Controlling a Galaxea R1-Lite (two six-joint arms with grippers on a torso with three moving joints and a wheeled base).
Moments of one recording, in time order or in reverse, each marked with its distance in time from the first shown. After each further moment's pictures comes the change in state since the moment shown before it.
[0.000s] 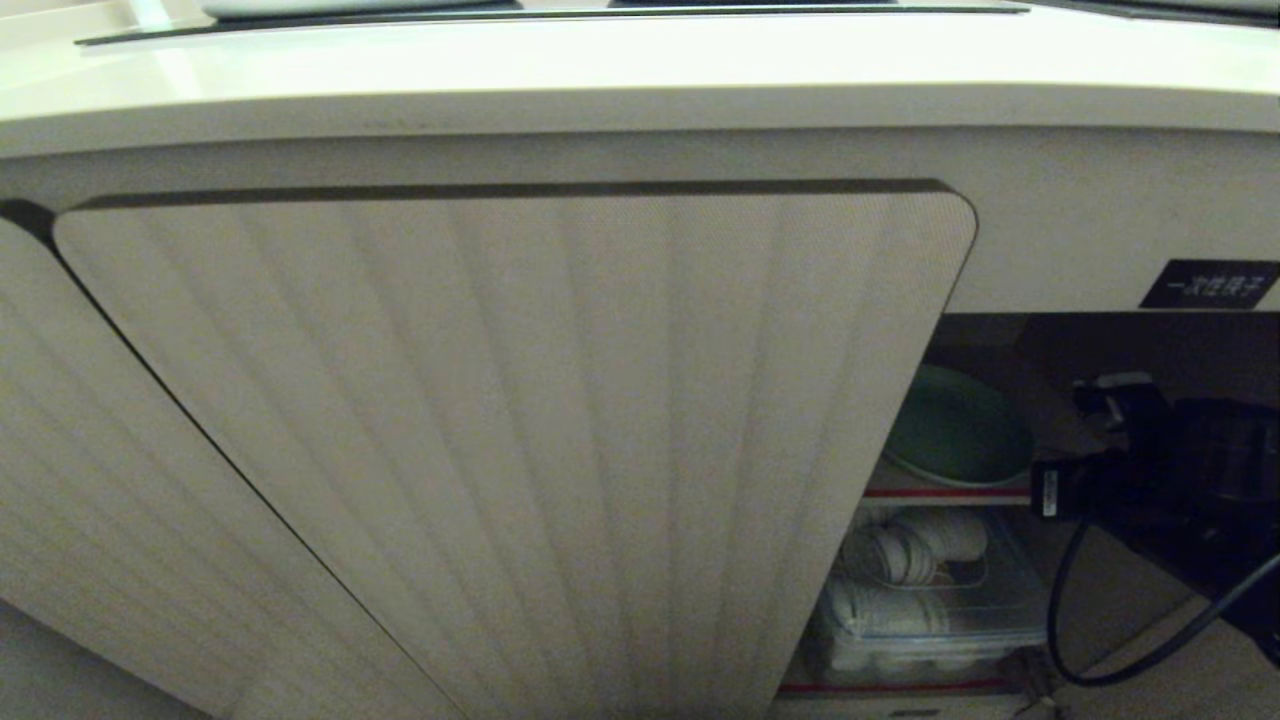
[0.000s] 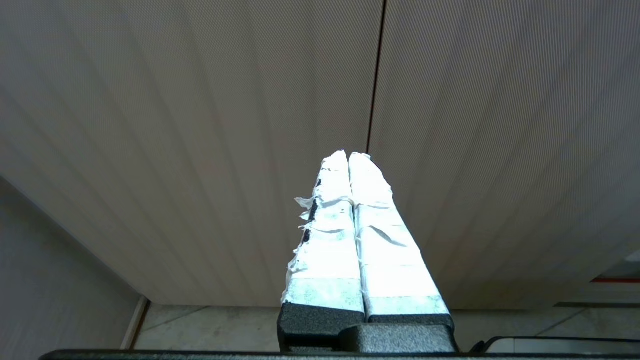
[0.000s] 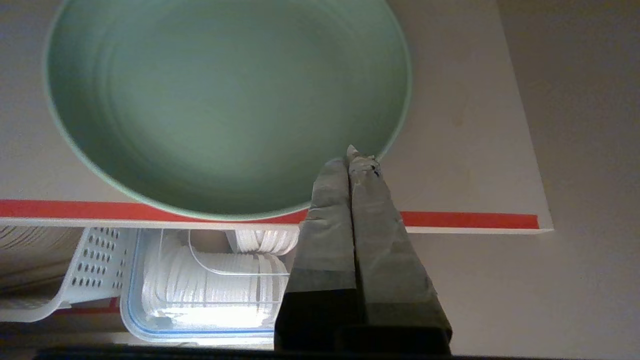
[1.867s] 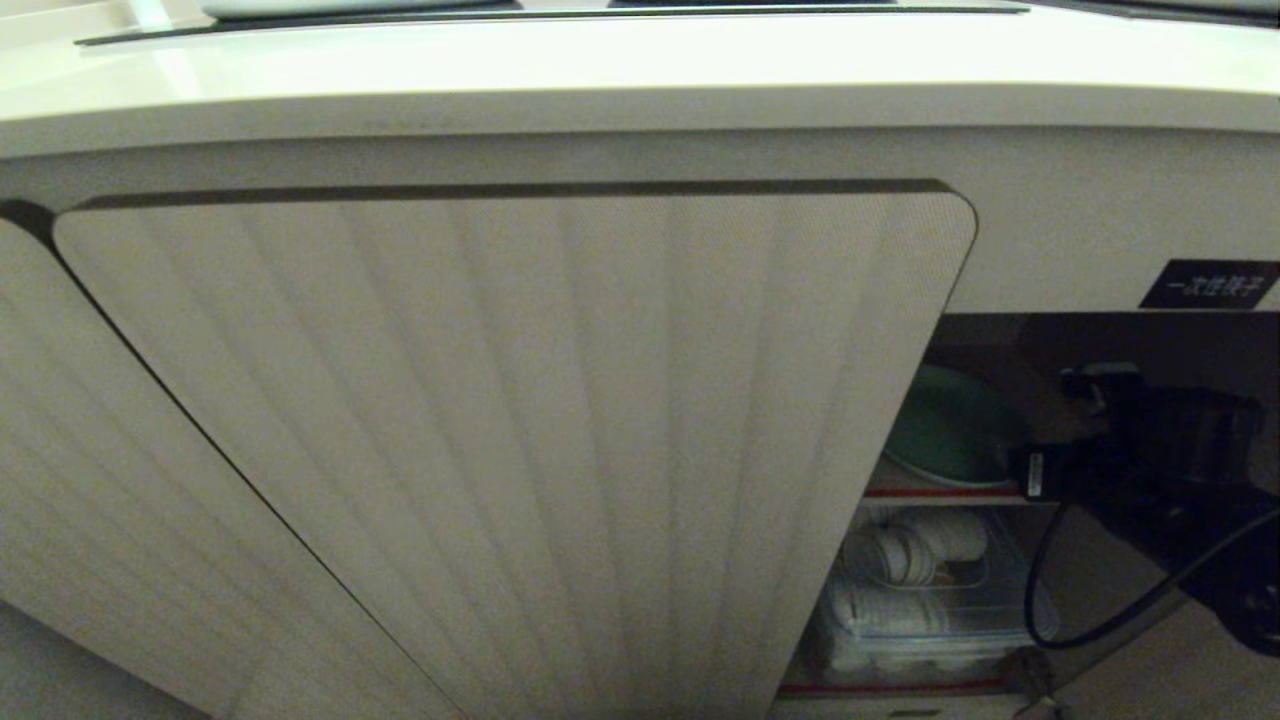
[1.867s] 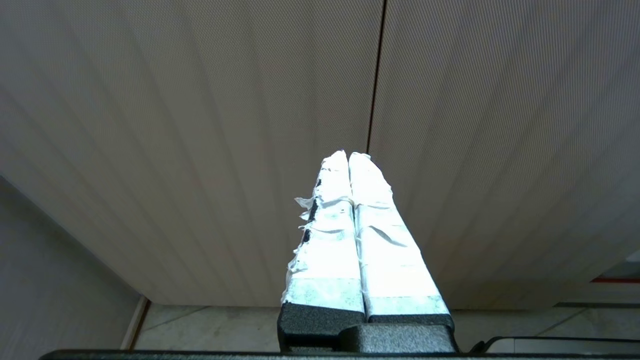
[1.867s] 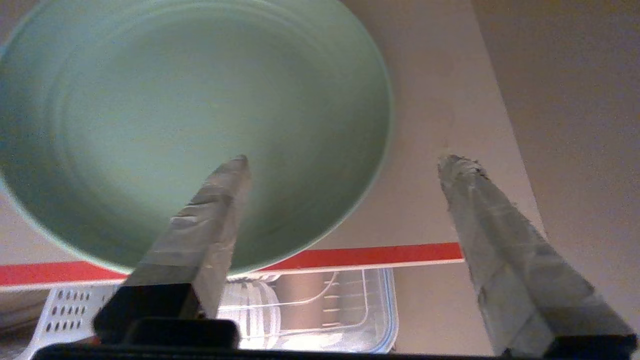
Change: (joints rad) left arm 0.000 0.000 0.000 0.000 0.000 0.000; right arm 0.000 0.073 -0.071 -0.026 -0.064 0.025
